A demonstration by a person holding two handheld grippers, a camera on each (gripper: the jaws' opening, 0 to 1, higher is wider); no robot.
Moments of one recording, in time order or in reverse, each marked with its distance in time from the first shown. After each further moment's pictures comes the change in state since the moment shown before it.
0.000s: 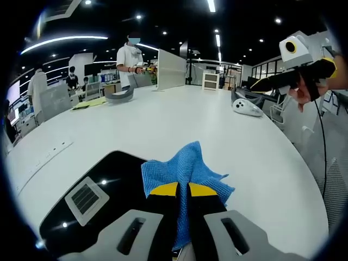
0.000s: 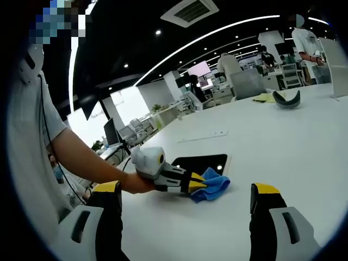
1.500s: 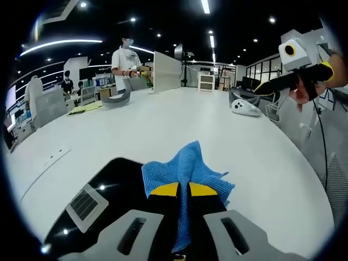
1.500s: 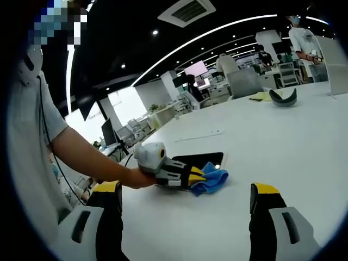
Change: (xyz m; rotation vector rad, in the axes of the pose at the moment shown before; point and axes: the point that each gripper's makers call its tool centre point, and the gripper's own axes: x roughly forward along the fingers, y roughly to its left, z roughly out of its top) left arm 0.006 0.011 0.006 0.041 -0.016 -0.039; right arm -0.005 -0.009 -0.004 0.012 0.001 -0.021
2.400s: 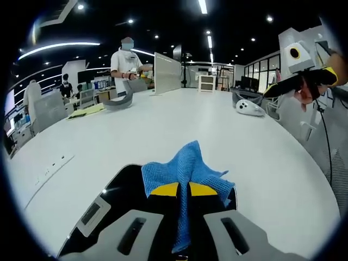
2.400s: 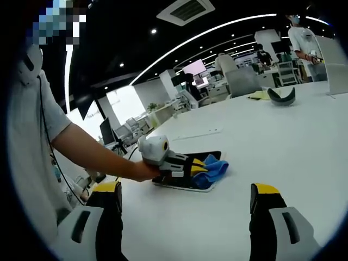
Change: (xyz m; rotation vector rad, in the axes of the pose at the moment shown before) left arm 0.007 0.026 0.009 0.024 -0.010 -0.002; right arm 0.001 -0.005 -0.002 0.000 0.013 -0.012
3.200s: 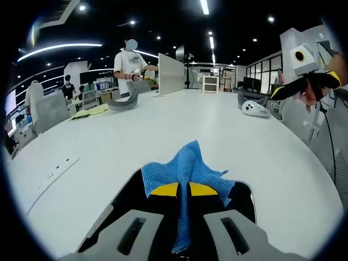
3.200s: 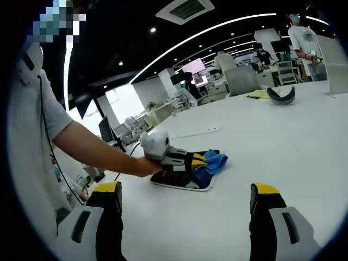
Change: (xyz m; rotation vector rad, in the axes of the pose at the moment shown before) left arm 0.003 0.022 0.002 0.001 -0.009 0.019; right arm 0.002 -0.004 -0.001 0.000 0.011 -0.006
